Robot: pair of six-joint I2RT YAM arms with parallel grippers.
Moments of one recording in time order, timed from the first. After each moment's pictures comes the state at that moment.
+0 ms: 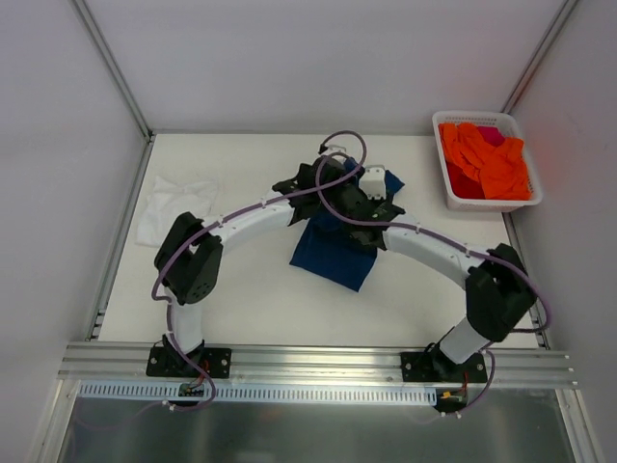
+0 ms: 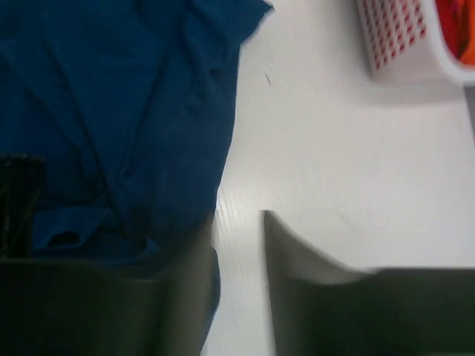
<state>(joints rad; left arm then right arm) -0.78 1.93 1.53 -0.32 -0.30 -0.33 0.77 1.63 1.18 -0.60 0.89 0.53</state>
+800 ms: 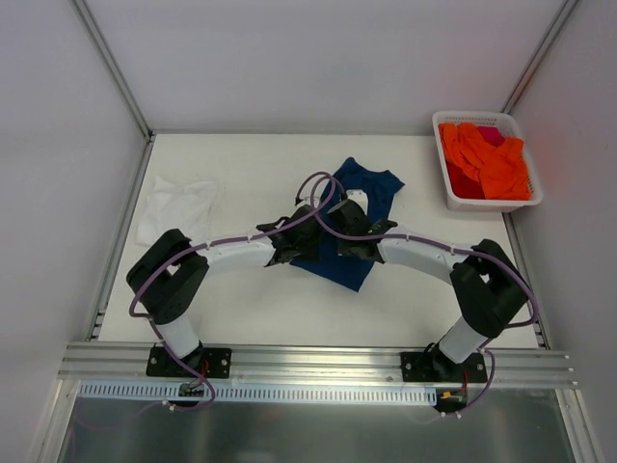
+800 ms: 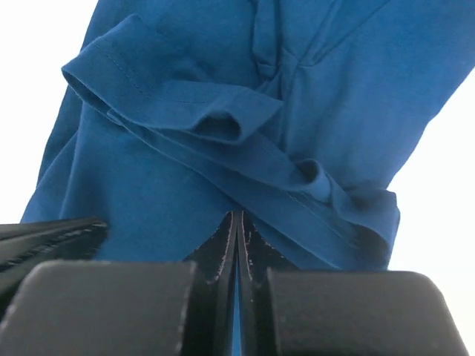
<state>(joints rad) -0.84 1.71 1.01 -0.21 -0.18 -0.62 0.78 1.63 1.01 -0.37 0.36 0.58</state>
